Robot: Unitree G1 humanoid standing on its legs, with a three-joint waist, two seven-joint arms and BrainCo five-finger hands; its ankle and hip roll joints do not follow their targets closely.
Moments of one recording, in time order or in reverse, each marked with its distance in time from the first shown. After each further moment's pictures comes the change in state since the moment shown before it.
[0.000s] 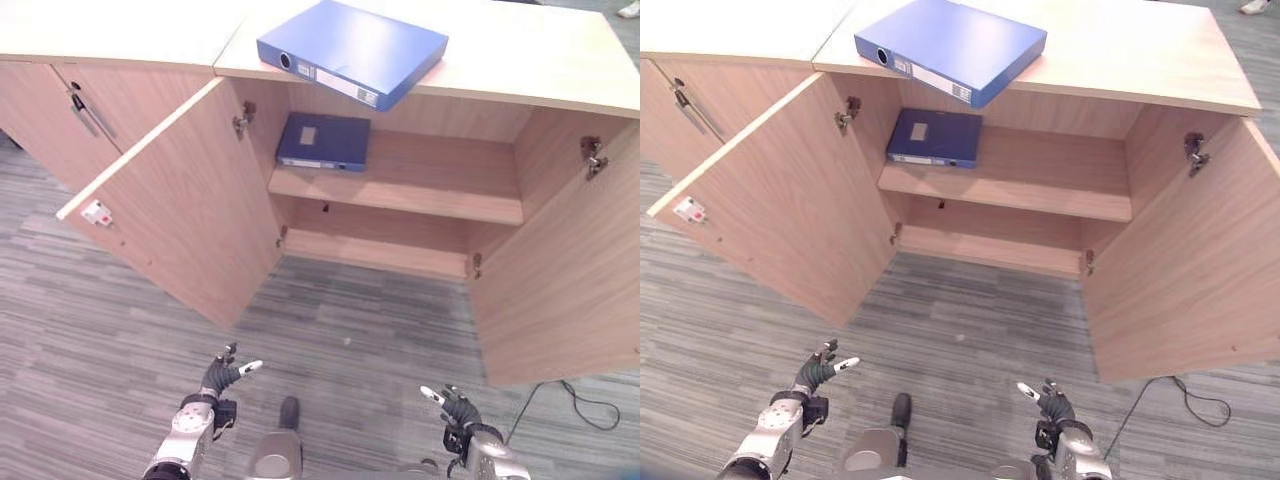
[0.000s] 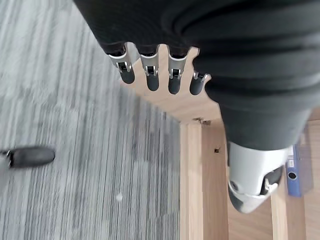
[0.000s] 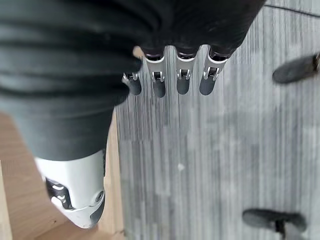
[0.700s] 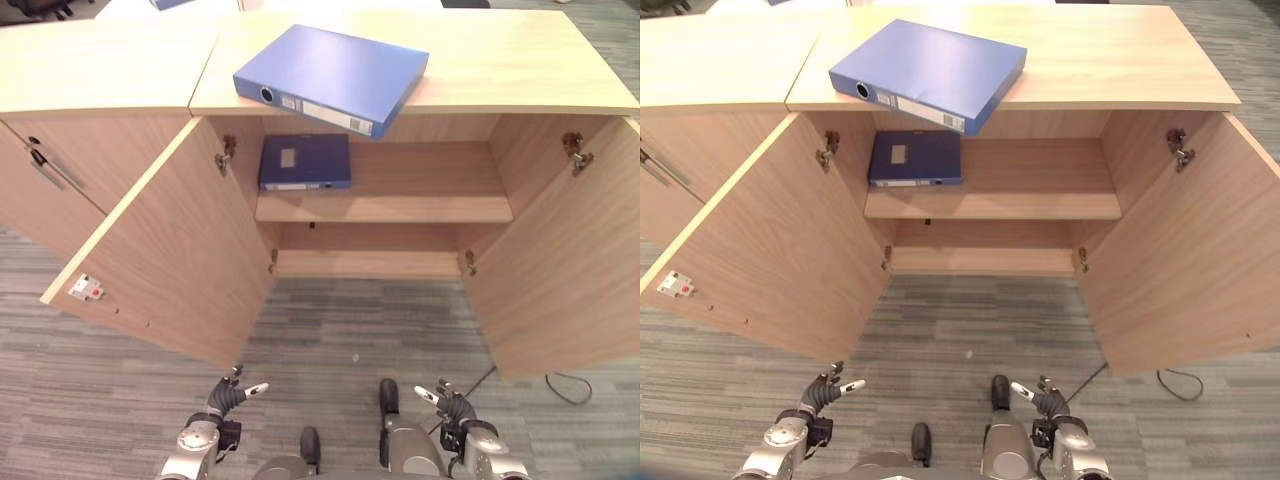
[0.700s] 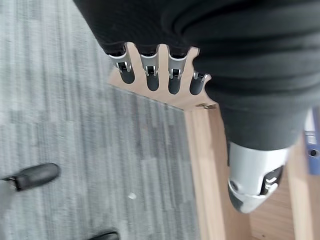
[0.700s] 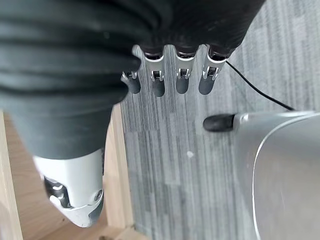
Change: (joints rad) left arm 0.053 -0.048 -0.011 0.008 0.039 0.015 0.000; right arm 0.018 -0.027 0.086 0.001 0.000 0.003 0.000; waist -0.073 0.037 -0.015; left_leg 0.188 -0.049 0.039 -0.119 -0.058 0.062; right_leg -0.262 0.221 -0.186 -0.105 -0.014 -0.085
